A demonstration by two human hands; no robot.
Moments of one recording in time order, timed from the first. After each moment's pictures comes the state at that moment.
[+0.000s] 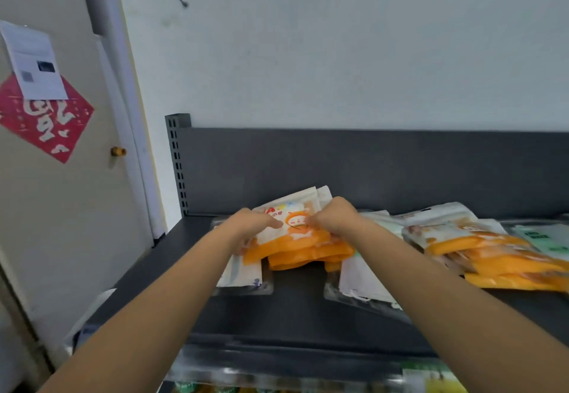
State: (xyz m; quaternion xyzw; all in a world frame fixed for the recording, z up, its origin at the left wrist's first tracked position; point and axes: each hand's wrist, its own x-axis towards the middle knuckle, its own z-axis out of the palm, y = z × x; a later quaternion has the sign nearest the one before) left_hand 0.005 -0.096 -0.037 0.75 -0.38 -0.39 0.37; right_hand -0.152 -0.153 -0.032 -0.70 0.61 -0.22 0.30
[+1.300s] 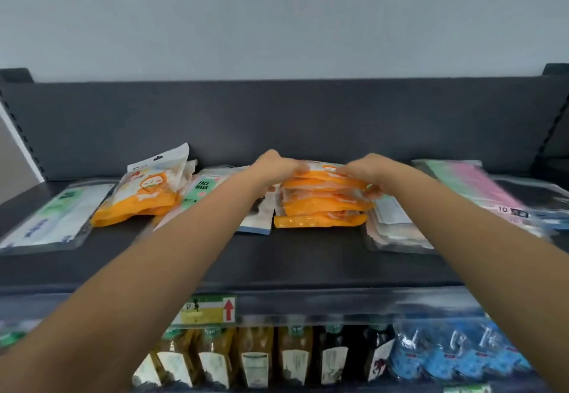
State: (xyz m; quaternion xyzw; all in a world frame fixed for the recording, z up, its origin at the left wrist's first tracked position) left_hand -0.321 -0.178 -0.029 0.70 -0.53 -0.32 0.35; right_hand -0.499 -0.216 -0.025 -0.62 0.68 -0.21 0.33
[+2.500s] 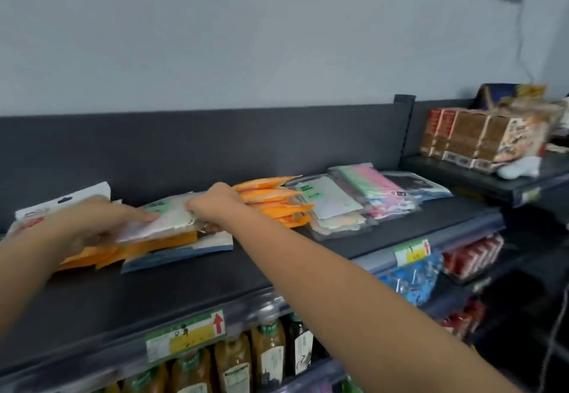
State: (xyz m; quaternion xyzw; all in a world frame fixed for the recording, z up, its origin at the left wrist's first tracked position) left_hand -0.152 -0.105 -0.022 0.72 -0.50 -0.35 0.32; right_hand -0.331 -0.128 -0.026 -0.67 0.62 -0.25 0.33
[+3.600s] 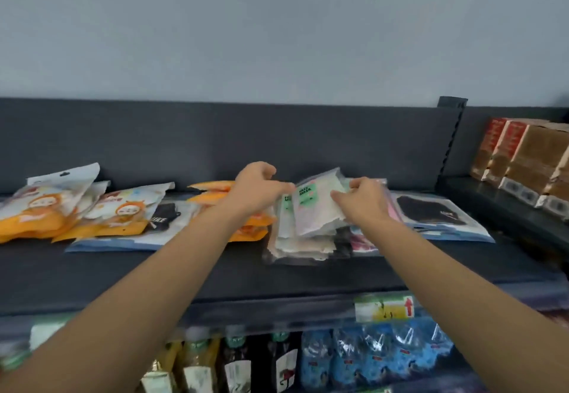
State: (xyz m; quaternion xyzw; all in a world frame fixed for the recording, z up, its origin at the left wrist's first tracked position) left_hand -0.462 -0.159 -0.014 0.62 -0.58 -0.30 0.44; right_hand -0.644 -0.199 -0.042 -0.59 0.68 -0.39 0.21
